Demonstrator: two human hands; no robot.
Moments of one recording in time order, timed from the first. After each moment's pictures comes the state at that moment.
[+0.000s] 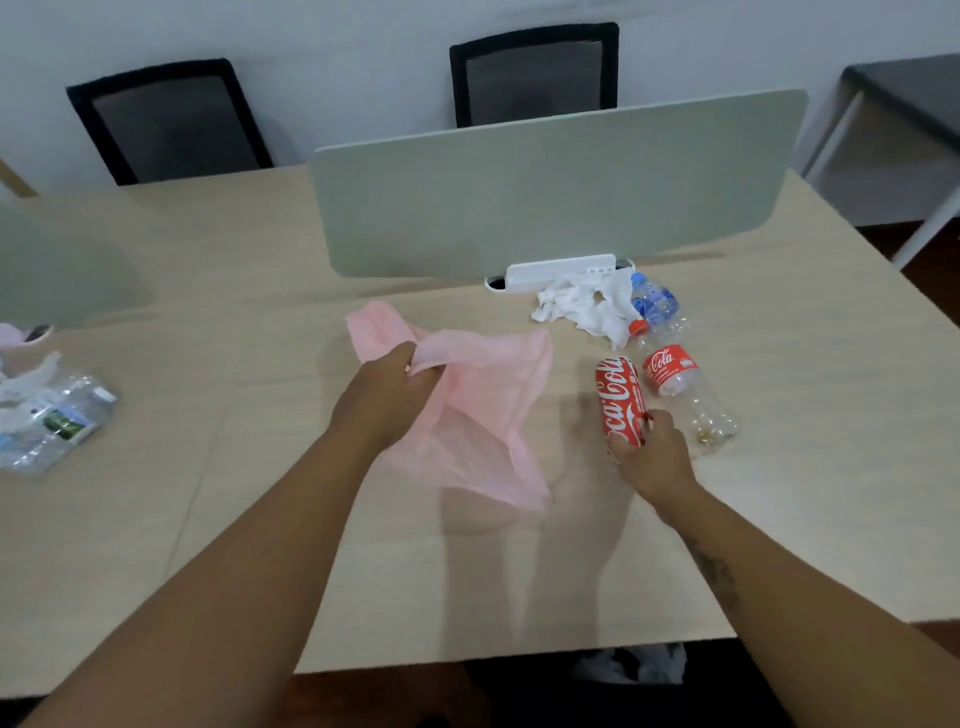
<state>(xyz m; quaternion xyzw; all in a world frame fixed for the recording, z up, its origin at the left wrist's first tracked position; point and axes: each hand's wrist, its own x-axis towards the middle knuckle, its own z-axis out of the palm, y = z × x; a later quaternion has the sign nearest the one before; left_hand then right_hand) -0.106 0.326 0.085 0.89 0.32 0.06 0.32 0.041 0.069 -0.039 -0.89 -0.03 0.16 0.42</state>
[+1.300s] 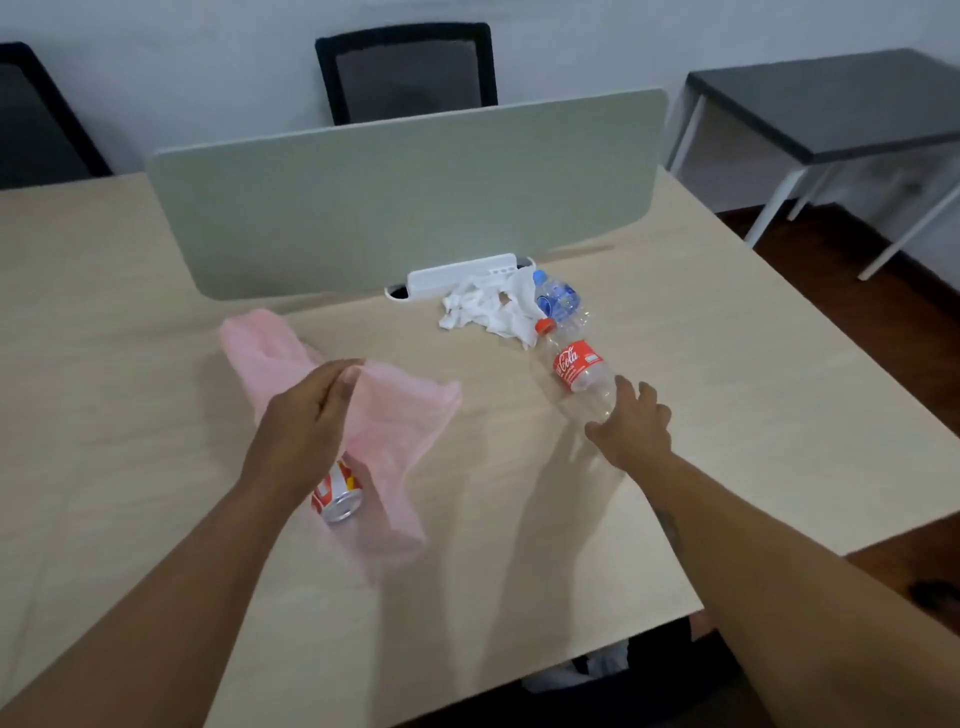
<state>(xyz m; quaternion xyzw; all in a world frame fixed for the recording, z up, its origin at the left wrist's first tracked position) -0.083 0.325 0.060 0.88 0.24 0.15 0.38 0.089 0.032 -0.032 -0.98 0.01 0.11 0.18</state>
